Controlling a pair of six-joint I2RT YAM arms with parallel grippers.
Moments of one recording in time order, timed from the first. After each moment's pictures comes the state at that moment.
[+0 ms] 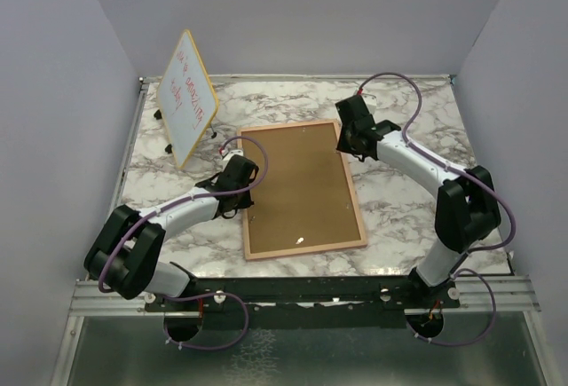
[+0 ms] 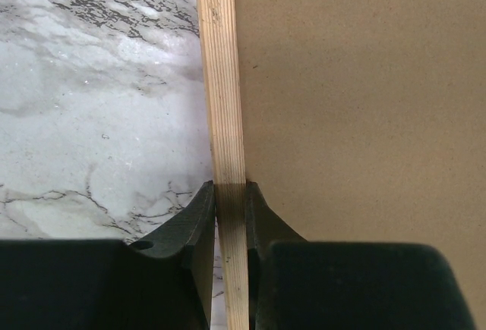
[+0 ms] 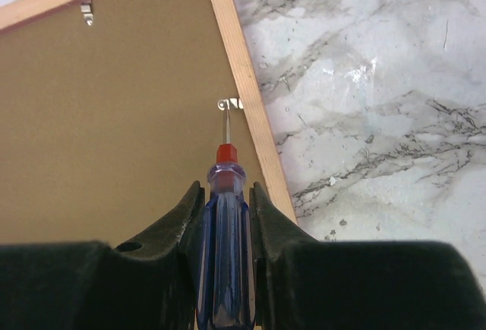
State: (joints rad) left arm -0.55 1.40 0.67 -0.24 -0.23 -0.58; right arm 0.50 1.70 1.29 -0.49 0.35 0.57
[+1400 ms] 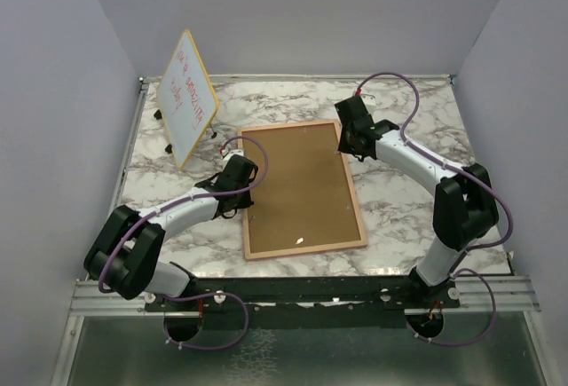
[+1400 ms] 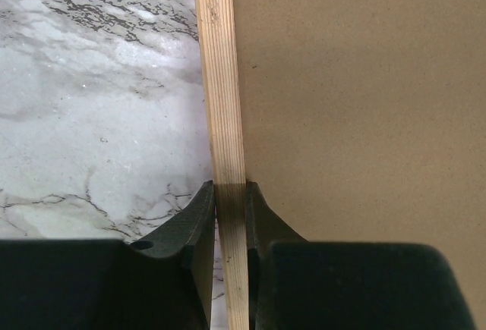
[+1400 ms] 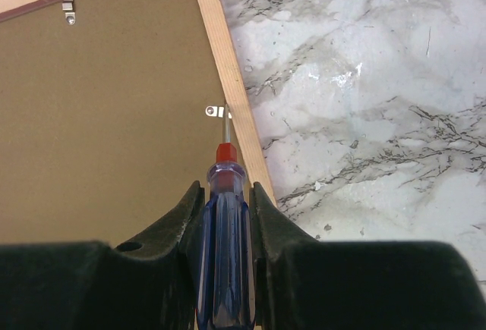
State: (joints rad) left arm -0.55 1.39 0.66 -0.23 -0.22 -0.56; right arm 0.49 1.72 1.31 -0.50 0.38 0.53
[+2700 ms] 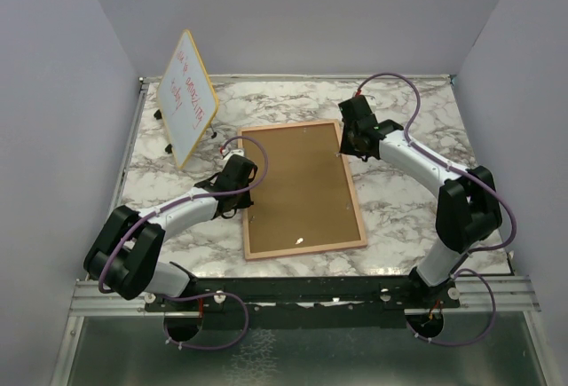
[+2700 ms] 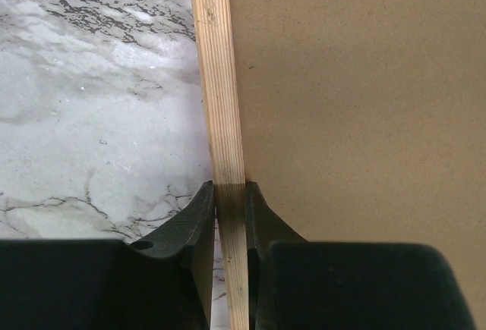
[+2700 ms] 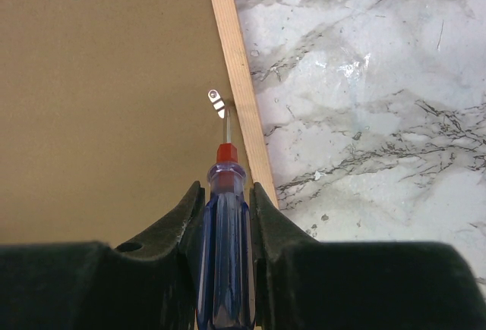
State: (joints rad) left arm -0.55 1.39 0.66 -0.23 -0.20 -0.54; right arm 0.48 1.70 1.30 -0.52 0.30 0.50
